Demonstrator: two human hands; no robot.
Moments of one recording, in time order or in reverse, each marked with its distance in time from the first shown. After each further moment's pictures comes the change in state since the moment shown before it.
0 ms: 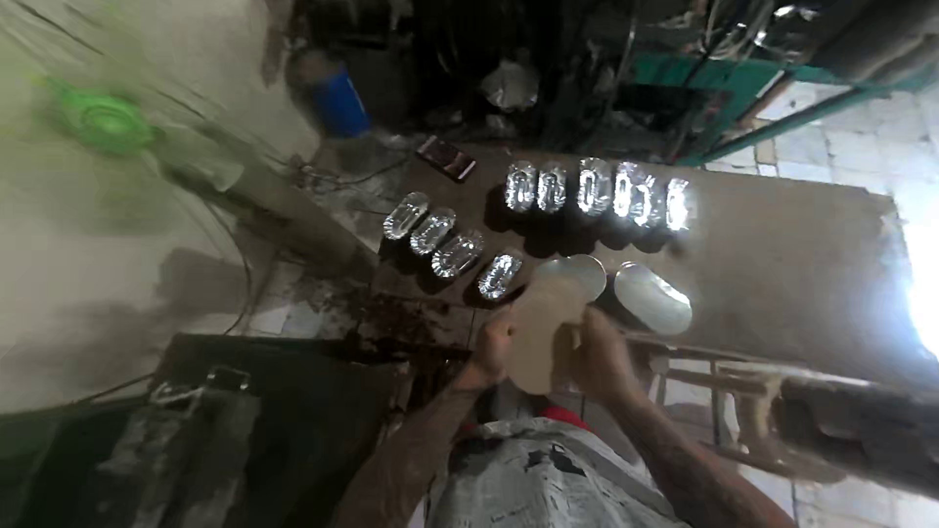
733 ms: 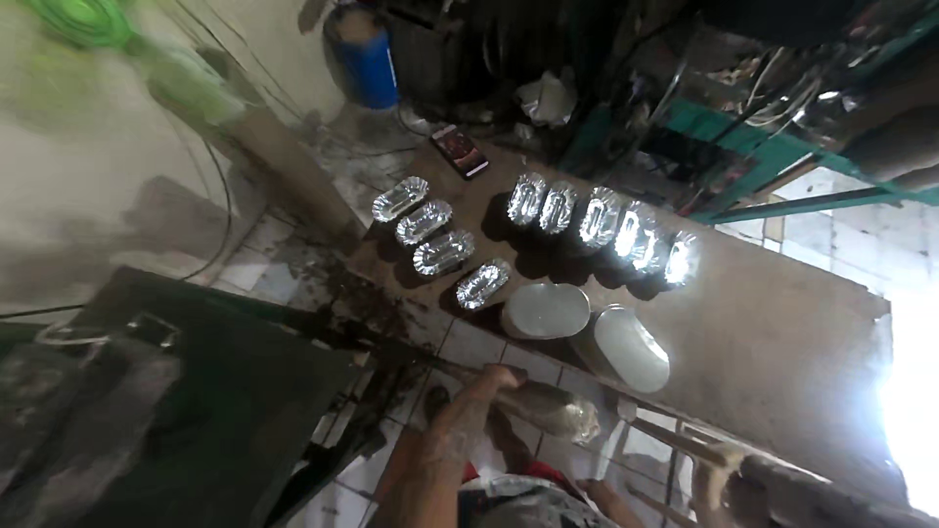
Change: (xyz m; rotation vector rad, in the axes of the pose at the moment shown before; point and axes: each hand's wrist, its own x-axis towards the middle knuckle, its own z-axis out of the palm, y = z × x) left_hand 0.104 -0.175 0.014 0.923 -0.346 -0.385; right_hand -0.061 0.073 -0.159 -1.349 -0.514 0.765
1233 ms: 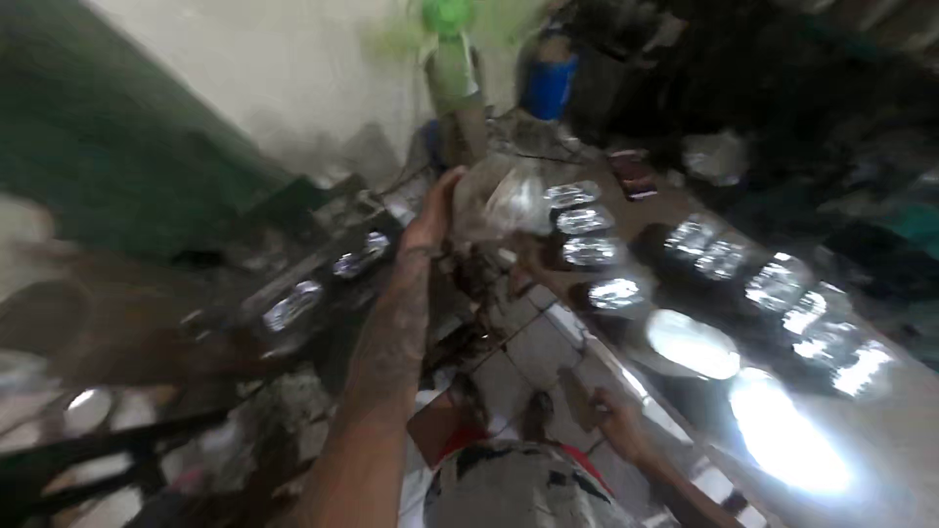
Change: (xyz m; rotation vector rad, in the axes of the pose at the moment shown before) left_hand -0.296 -0.069 -0.232 -0.959 1.165 0.556; right_hand 0.061 -0.125 -0.019 -0.003 0.253 -0.826
